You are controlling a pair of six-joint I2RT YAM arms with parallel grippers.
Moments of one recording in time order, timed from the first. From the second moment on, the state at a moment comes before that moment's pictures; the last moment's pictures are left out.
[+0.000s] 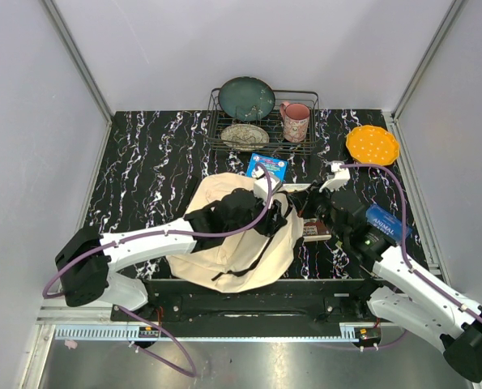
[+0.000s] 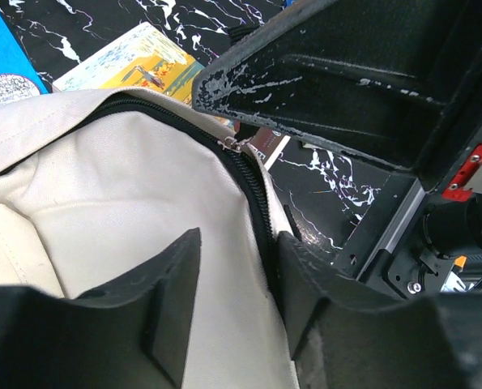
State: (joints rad) left arm -1.06 1.40 0.93 0.07 -0.04 -0.35; right arm 0.66 0.82 0.60 0.01 0.14 0.58
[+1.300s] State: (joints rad) left arm -1.24 1.06 0.54 0.15 -0.03 -0.43; right arm 0.68 1.16 0.60 0.16 0.02 0.55
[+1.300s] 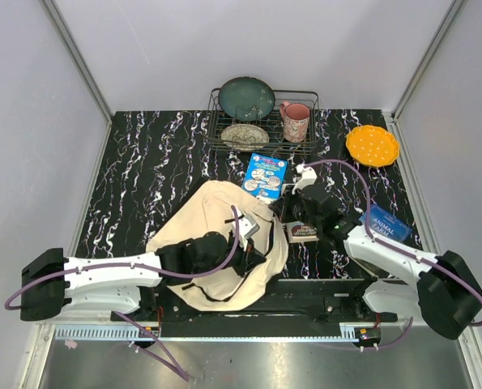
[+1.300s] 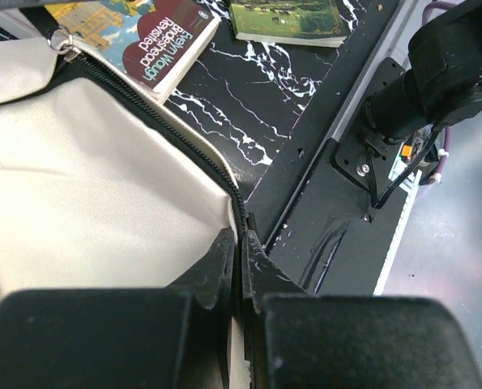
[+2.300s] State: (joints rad) left arm -1.32 1.10 0.72 0.04 -0.33 -0.54; right arm 0.72 0.99 0.55 0.13 0.00 0.57
